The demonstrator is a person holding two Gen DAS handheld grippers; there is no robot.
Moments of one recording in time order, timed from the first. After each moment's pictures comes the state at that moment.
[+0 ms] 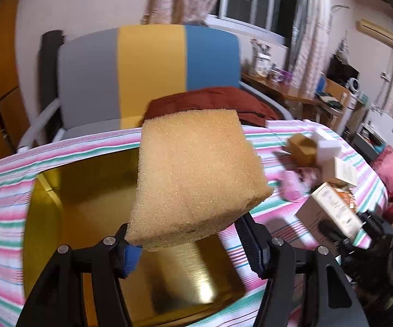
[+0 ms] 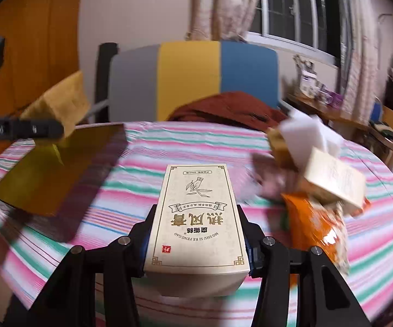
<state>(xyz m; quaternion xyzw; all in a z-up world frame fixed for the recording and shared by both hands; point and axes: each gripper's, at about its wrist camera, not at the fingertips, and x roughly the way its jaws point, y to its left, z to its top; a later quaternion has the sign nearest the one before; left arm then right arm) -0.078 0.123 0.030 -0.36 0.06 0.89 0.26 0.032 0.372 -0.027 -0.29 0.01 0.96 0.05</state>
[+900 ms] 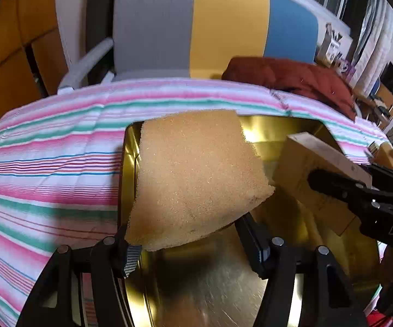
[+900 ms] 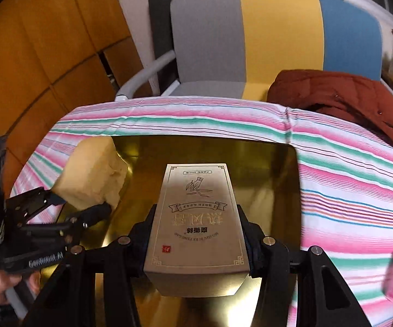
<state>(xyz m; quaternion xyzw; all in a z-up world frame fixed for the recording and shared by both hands) -0.224 -0.006 -0.047 -0.49 0.04 0.86 0.16 -0.217 0.192 -0.033 -0.45 0.06 0.89 -0.11</state>
